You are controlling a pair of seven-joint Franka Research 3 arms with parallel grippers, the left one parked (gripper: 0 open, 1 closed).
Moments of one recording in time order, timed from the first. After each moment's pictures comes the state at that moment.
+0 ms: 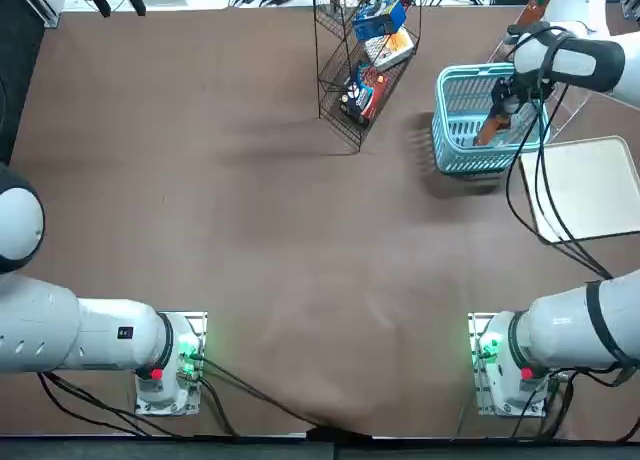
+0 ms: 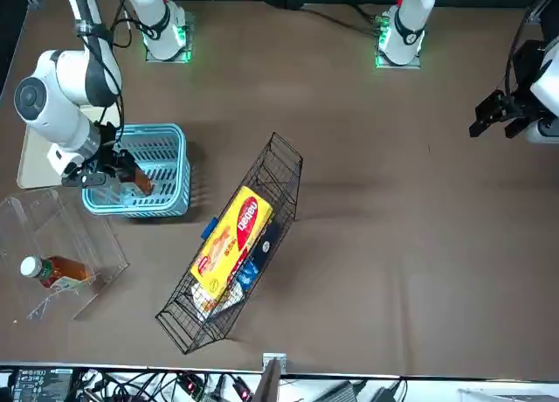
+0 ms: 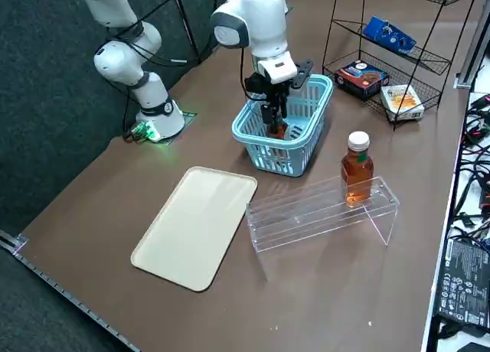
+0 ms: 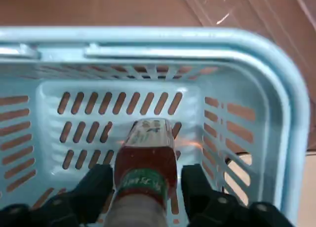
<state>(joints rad) -0.04 0.09 0.01 -2.24 -0.01 2.31 -0.07</state>
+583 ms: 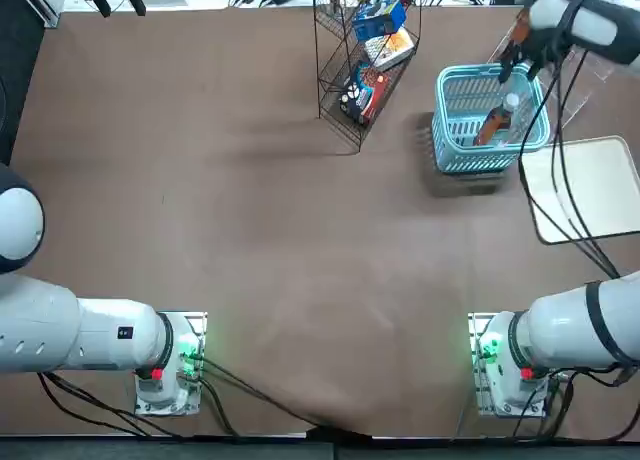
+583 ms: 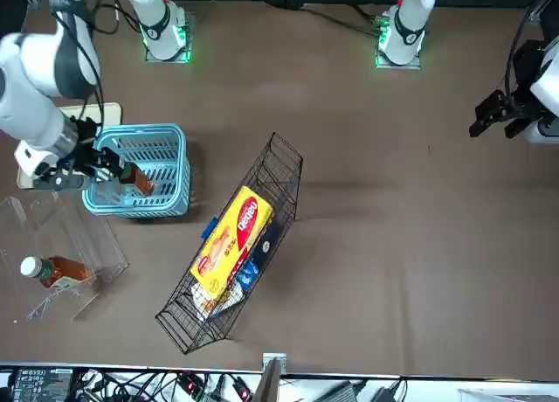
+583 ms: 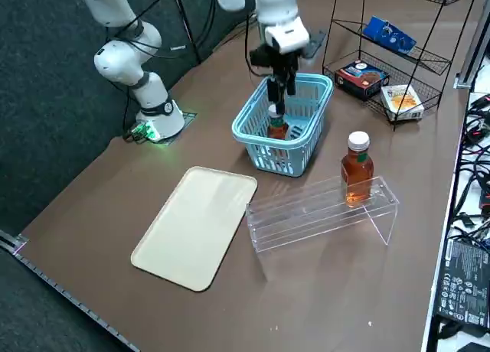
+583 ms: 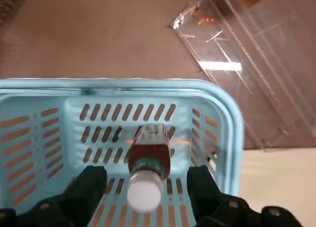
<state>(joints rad) -0.04 0.08 0.01 -2.00 -0.01 2.06 -0.06</state>
